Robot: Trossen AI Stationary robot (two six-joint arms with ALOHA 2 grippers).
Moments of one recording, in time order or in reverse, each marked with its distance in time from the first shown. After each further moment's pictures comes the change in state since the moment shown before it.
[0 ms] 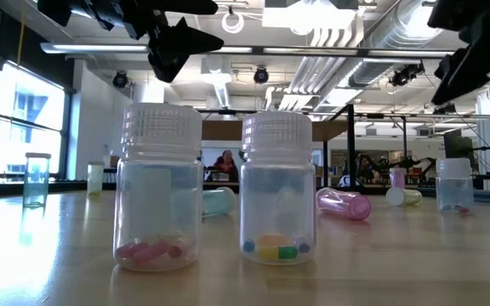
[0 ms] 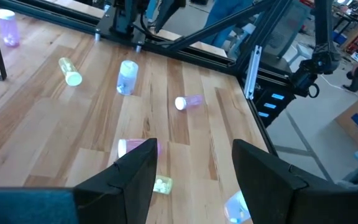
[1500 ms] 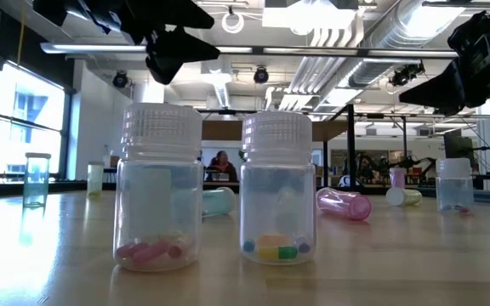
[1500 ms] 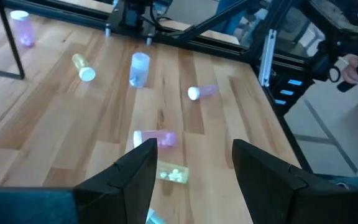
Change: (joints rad) left arm -0.002 -0.001 0.000 -0.042 -0.043 0.060; right arm -0.134 -0.622 -0.524 0.600 0.296 -0.461
